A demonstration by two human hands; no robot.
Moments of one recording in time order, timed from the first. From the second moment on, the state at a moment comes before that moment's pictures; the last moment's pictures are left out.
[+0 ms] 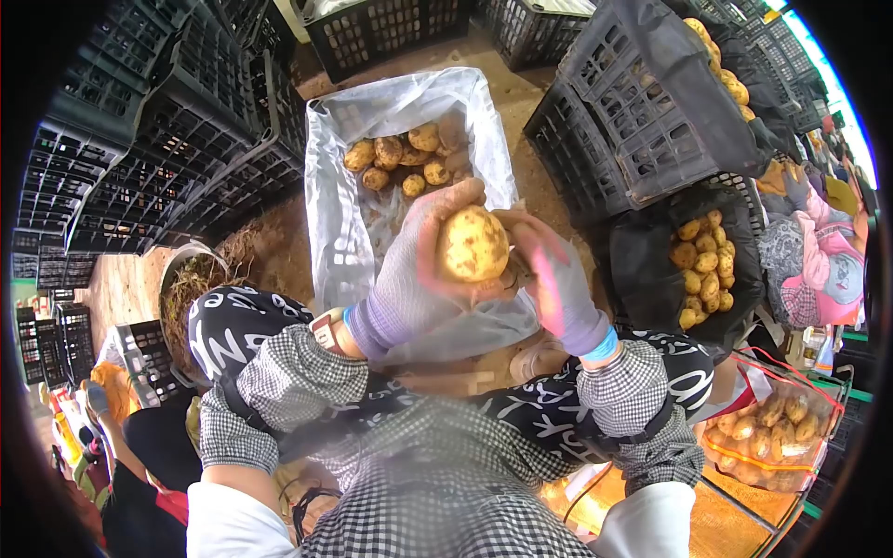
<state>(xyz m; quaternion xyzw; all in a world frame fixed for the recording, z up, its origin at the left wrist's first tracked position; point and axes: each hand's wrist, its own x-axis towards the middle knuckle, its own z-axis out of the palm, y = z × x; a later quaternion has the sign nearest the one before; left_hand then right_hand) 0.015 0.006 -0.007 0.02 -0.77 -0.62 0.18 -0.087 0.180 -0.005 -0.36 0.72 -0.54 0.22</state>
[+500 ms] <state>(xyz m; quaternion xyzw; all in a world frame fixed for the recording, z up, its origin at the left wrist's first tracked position) 0.023 0.007 -0.028 -0.02 -0.79 -0.60 0.10 -0.057 0.171 0.014 -0.14 0.63 -0.66 0.38</state>
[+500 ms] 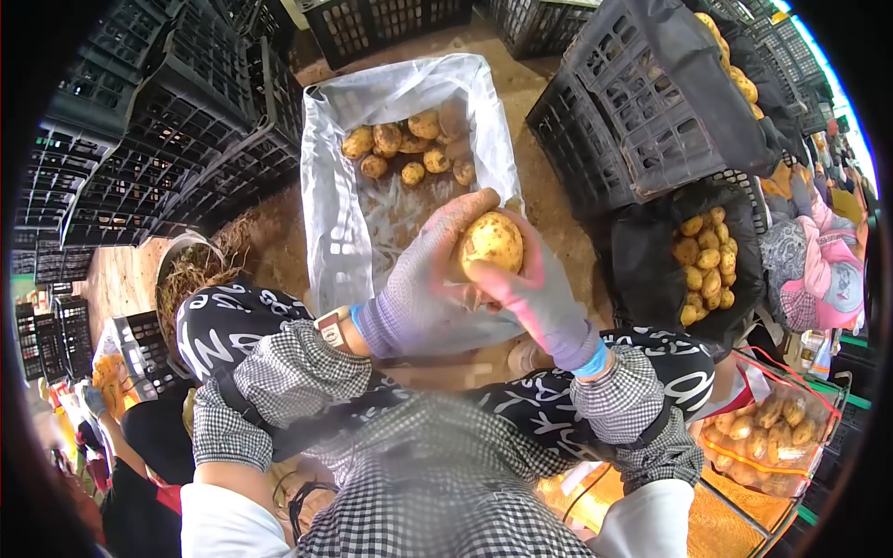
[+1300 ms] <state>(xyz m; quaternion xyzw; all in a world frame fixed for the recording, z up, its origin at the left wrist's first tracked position) -0.043 -0.105 -0.264 0.38 -0.86 -0.33 -0.10 -0.223 0.272 0.120 -0.12 0.49 -0.83 0.23</state>
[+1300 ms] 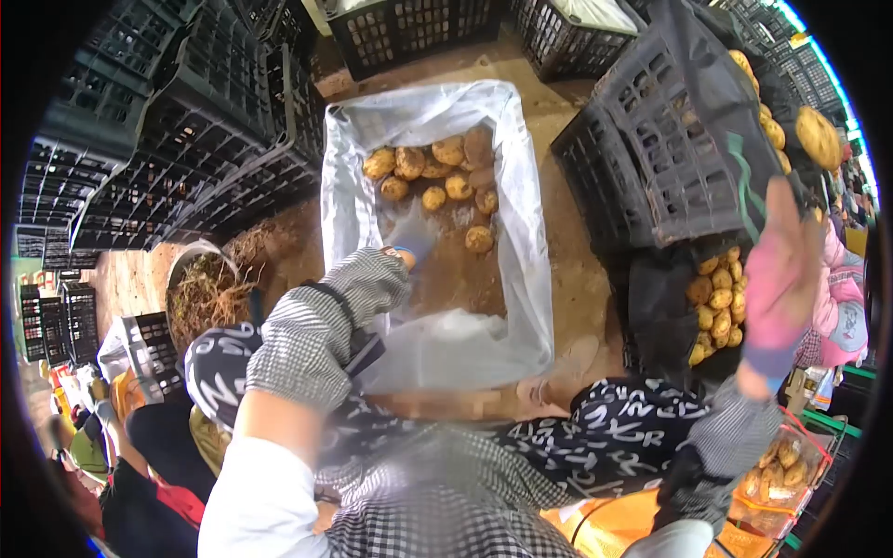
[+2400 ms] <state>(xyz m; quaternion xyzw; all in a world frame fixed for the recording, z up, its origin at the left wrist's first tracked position) -0.046 -0.021 -0.017 0.06 -0.88 -0.45 -0.13 -0.109 0.188 0.002 -0.34 0.83 -0.44 0.02</state>
